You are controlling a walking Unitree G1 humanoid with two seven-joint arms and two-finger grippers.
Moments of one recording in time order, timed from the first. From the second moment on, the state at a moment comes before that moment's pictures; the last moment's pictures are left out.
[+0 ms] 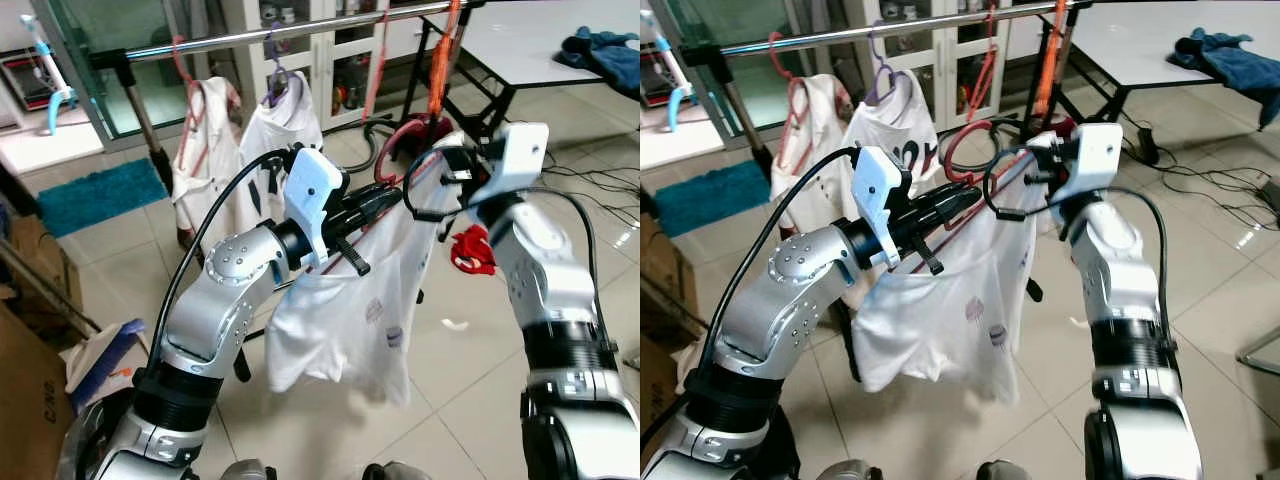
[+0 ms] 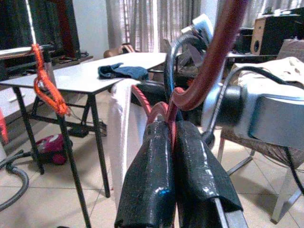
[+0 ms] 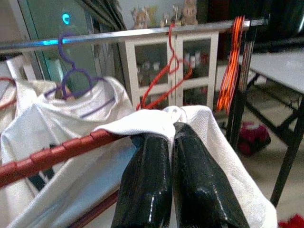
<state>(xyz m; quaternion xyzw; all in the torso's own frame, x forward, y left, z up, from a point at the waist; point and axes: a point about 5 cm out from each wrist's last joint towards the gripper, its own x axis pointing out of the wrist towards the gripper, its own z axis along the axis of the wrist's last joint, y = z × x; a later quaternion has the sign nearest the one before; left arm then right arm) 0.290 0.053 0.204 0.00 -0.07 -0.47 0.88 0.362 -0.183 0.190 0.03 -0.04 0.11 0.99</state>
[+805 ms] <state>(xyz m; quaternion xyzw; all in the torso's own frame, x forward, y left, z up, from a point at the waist) 0.295 0.056 0.192 0.04 -0.04 -0.45 0.89 0.345 -0.183 0.152 0.00 0.02 0.13 0.99</state>
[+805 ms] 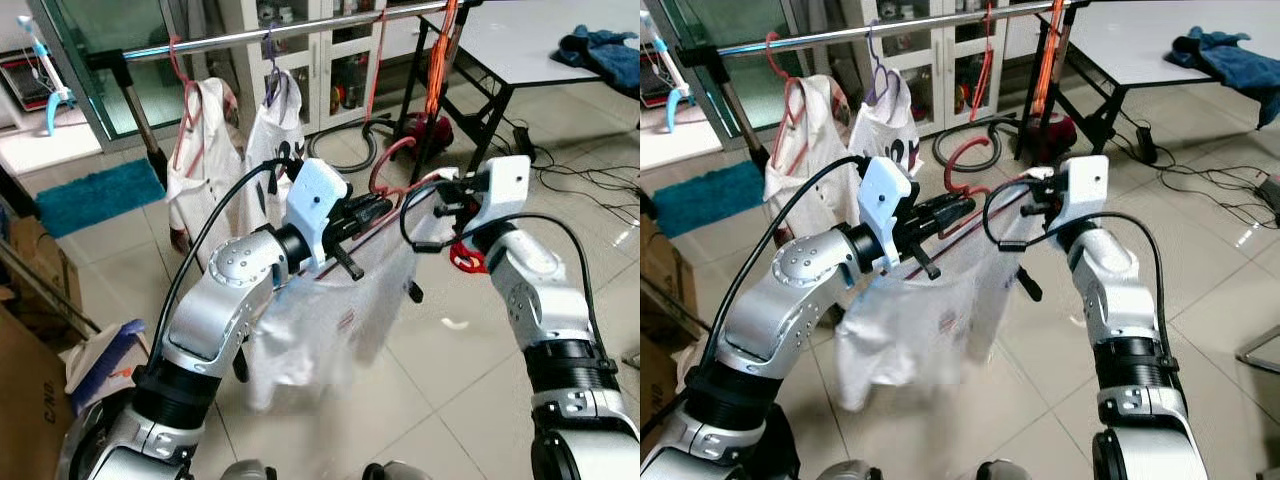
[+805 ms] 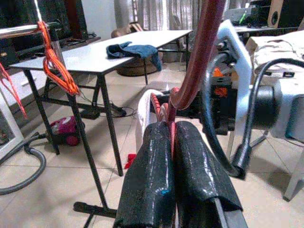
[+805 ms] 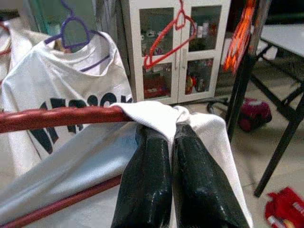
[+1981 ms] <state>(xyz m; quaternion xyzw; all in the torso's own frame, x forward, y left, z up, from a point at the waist) 0.291 0.058 0.188 0.05 -0.02 -0.49 0.87 0.343 -0.198 0.193 -0.06 -0.03 0.19 0.98</state>
